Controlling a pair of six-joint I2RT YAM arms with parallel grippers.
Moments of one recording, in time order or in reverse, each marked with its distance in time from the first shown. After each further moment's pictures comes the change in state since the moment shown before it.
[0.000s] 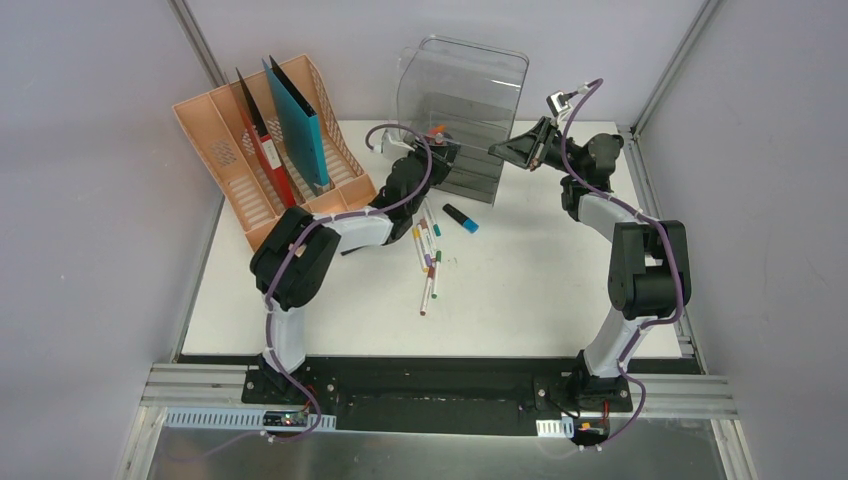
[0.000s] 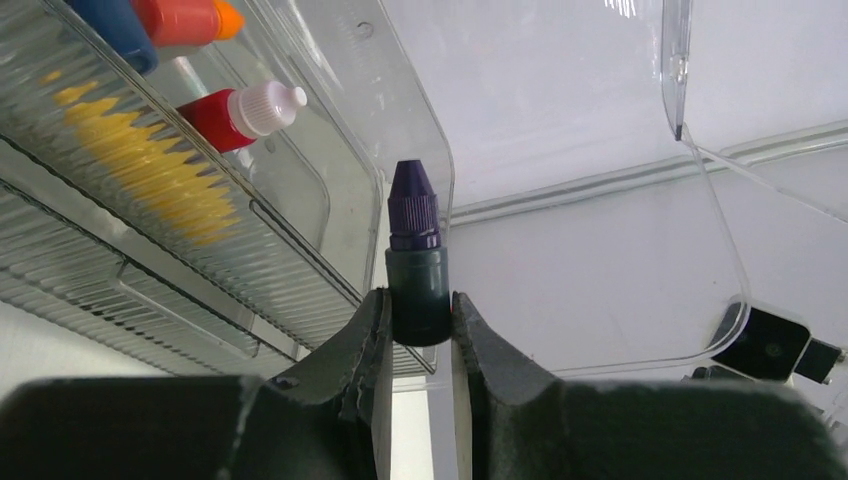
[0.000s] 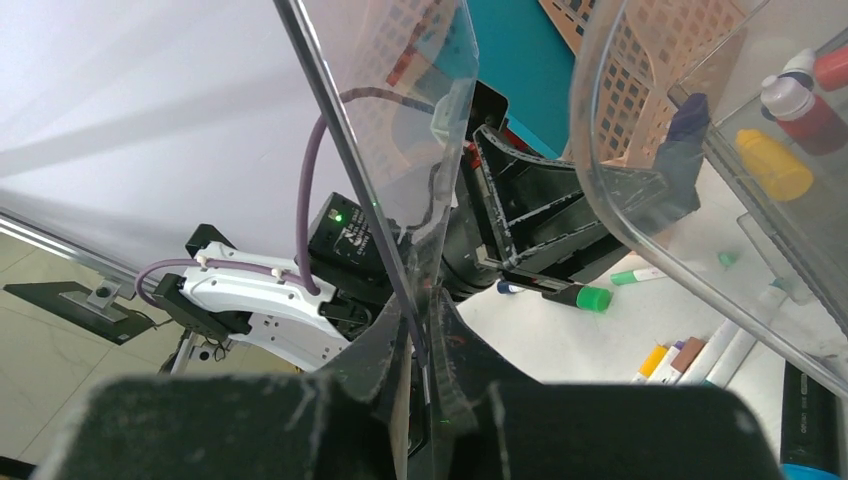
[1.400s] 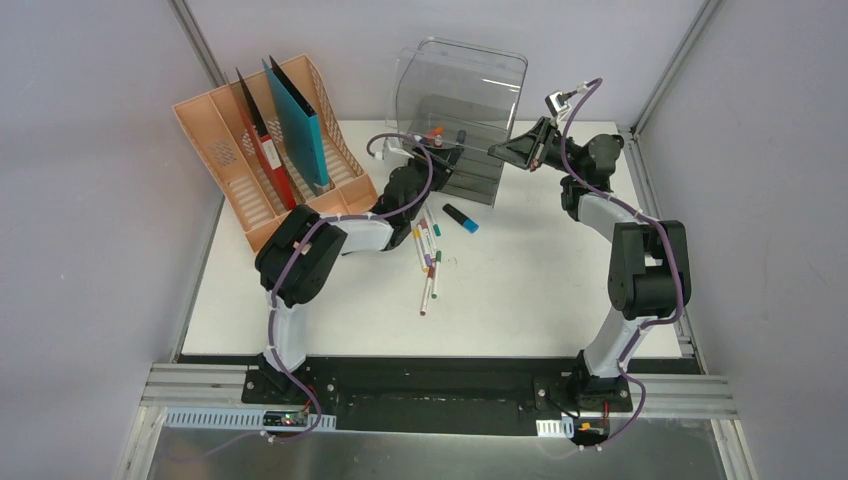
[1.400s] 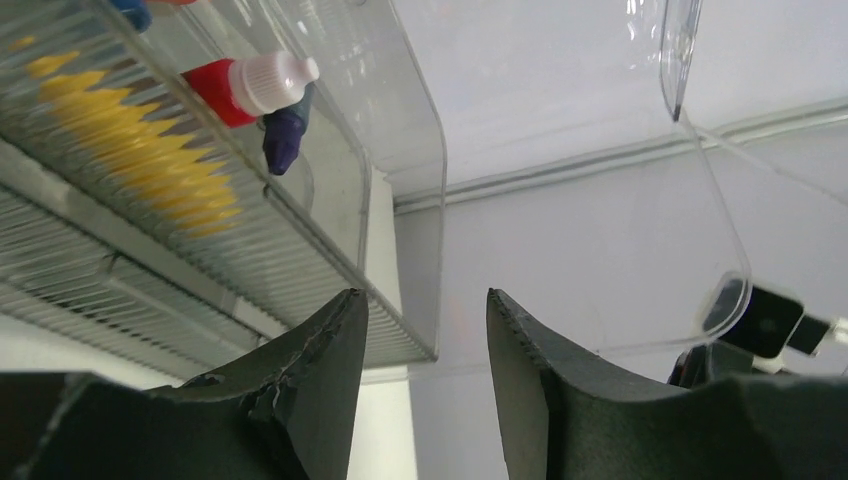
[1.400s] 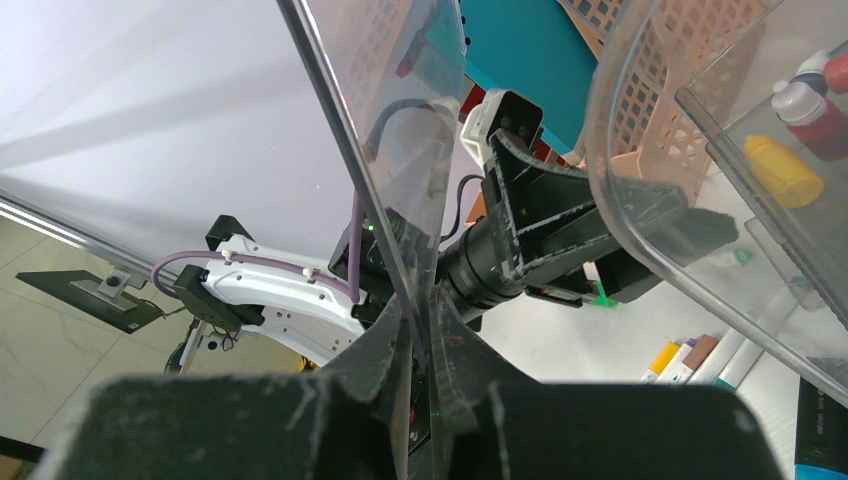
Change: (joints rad) left arm 0.000 0.062 -0.018 0.122 0.034 -0.064; right arm 0.003 0.000 0.001 0.026 -0.016 0.029
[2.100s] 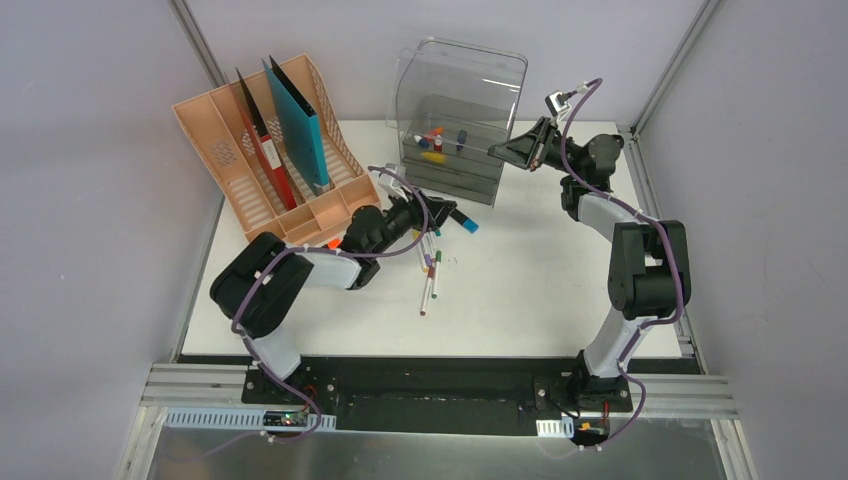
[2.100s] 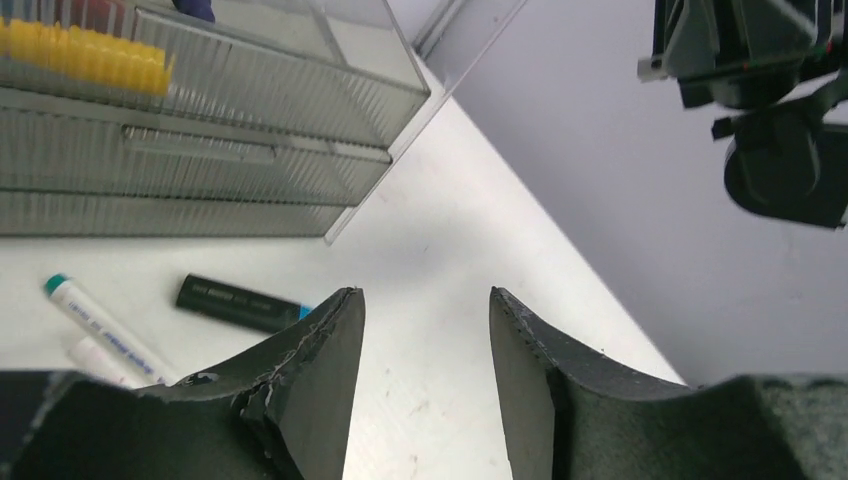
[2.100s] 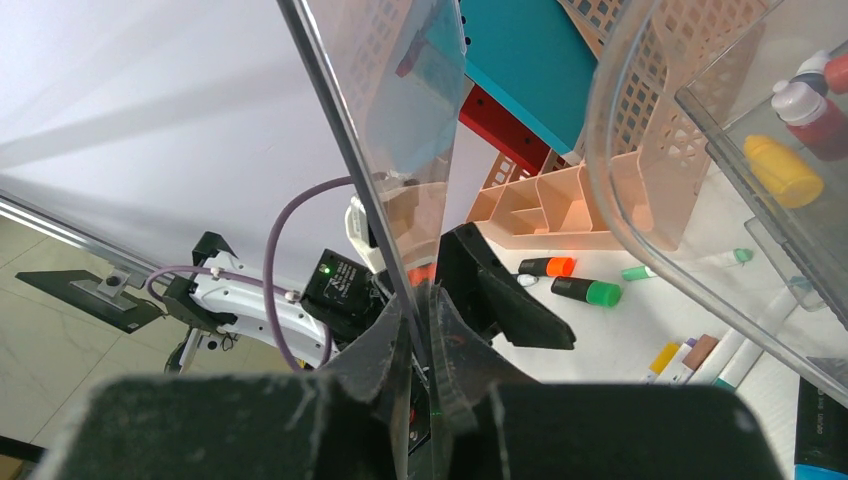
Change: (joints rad) left arm 0.001 -0.275 -0.473 0.282 0.359 0.591; right arm 0.000 0.000 0.000 0.000 0.000 -0.001
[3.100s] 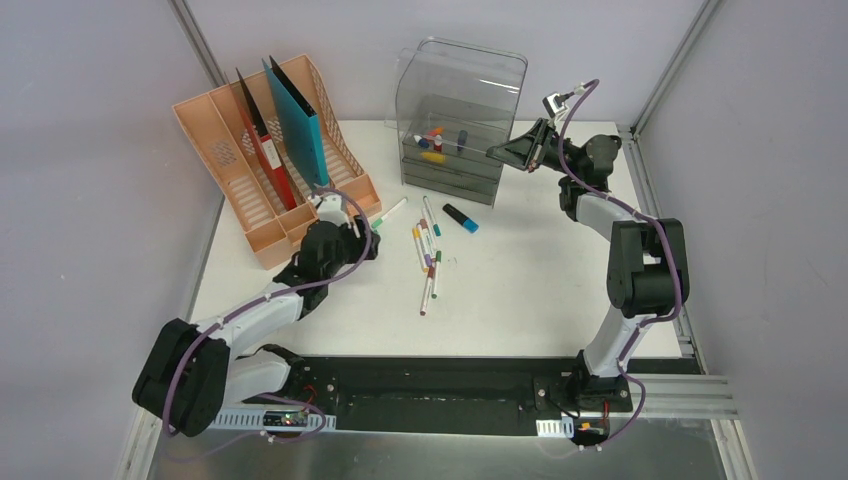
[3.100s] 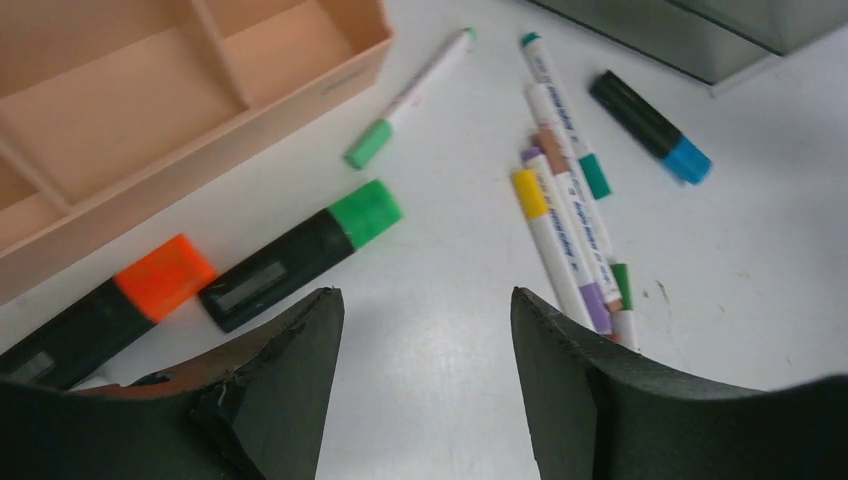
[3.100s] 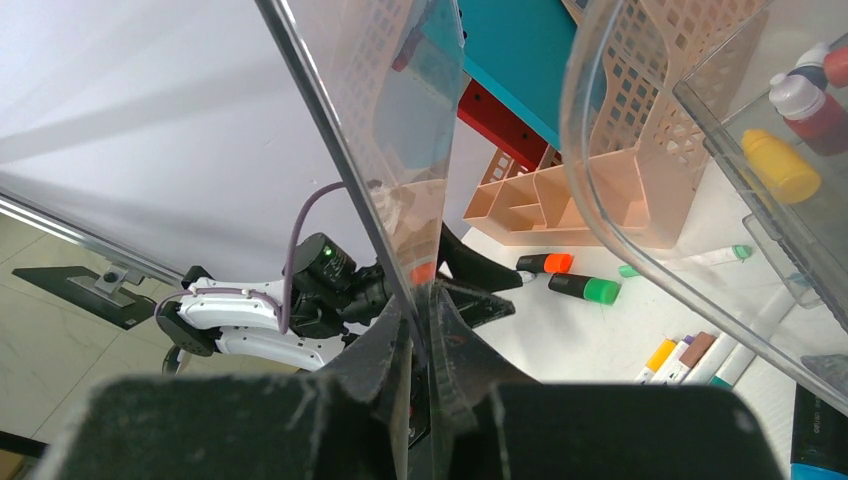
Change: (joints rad) left arm 0.152 -0.599 -0.267 -0.836 -0.244 0.256; right arm 0.005 0.014 0.000 0.007 -0.004 -0.007
